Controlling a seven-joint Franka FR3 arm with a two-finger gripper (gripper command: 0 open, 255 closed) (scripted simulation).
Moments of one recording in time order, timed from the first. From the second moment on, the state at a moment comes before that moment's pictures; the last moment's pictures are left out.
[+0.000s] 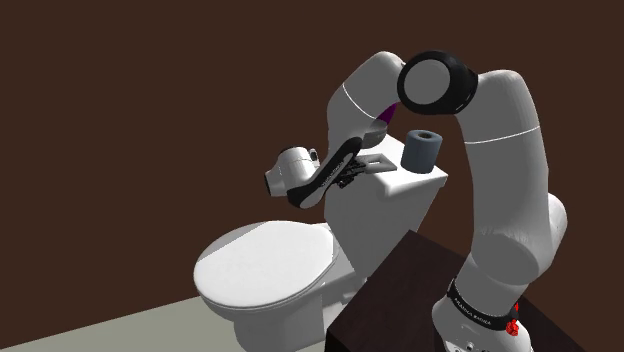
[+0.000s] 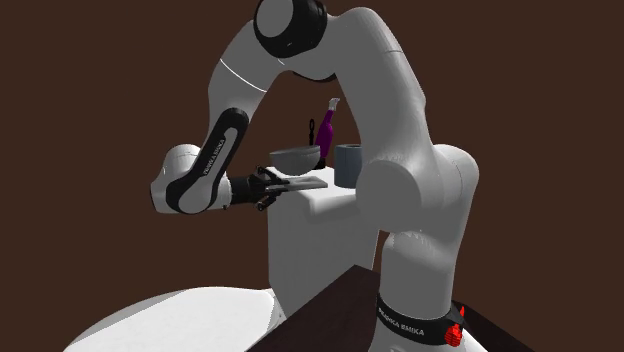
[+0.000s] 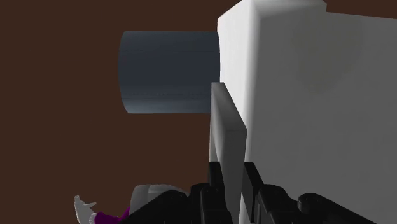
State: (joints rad) arm -0.13 0.53 0.36 -1.98 -1.15 1.13 1.09
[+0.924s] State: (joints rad) arm -0.13 0.46 0.37 -2.00 -1.15 1.11 1.03
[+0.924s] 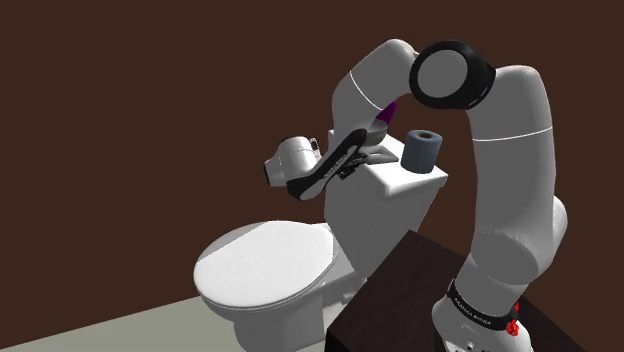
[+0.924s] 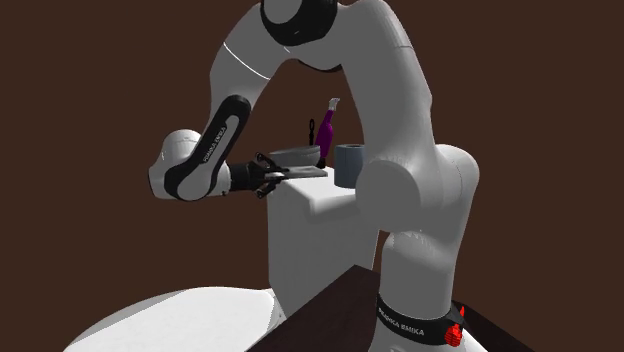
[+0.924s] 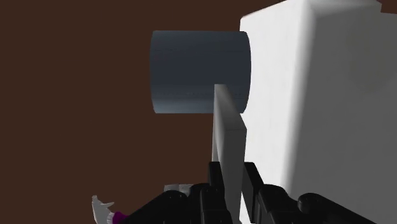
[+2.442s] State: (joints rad) arm -0.14 0.24 0.39 -2.00 -1.18 1.05 0.80
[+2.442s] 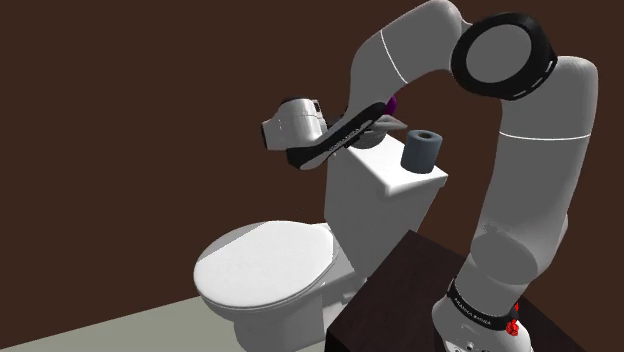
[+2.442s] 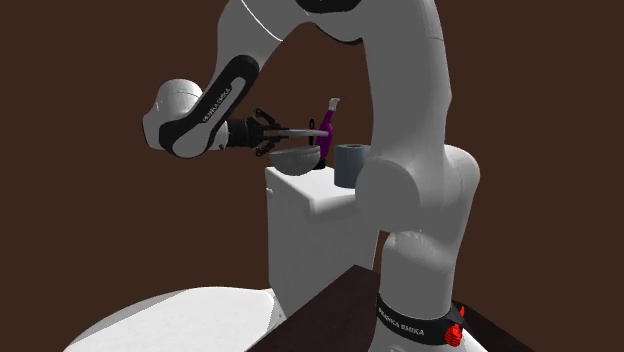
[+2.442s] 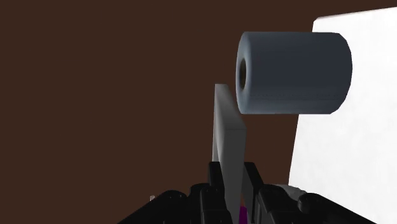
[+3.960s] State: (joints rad) arm -0.21 0.56 0.28 -1.60 -1.42 1.16 0.66
